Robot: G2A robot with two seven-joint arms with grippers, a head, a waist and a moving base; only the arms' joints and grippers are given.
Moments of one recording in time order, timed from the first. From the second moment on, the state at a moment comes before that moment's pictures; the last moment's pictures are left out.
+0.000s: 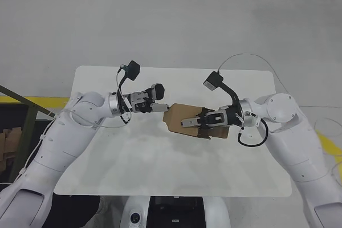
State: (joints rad) left arm 0.93 -0.94 -1.03 -1.46 -0.07 -0.77 -0.74; right arm -0.87 -1.10 1.04 -1.60 0.44 -0.17 1.29
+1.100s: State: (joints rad) left arm 0.93 -0.95 -0.99 -1.49 -0.11 -0.82 -0.81; right arm -0.86 -1.11 1.03 -1.56 0.59 -0.24 1.34
